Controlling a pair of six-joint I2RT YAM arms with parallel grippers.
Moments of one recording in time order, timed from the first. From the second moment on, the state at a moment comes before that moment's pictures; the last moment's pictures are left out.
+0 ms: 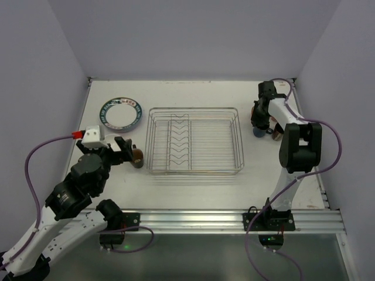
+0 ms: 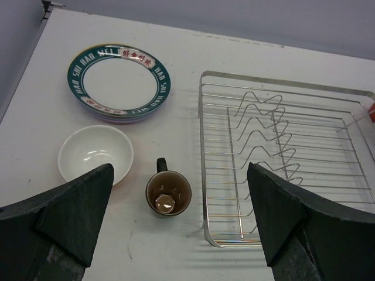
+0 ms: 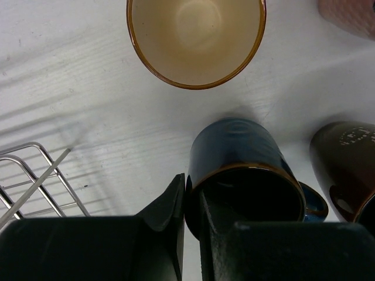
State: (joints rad) left arm -0.74 0.44 0.83 -0.63 -0.69 -0.36; right arm 0.02 1.92 1.48 -0.70 0.11 0.31
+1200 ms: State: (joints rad) left arm -0.35 0.52 0.86 -0.62 -0.57 -0.35; right arm 0.19 0.68 1.14 -0.76 0.18 0.34
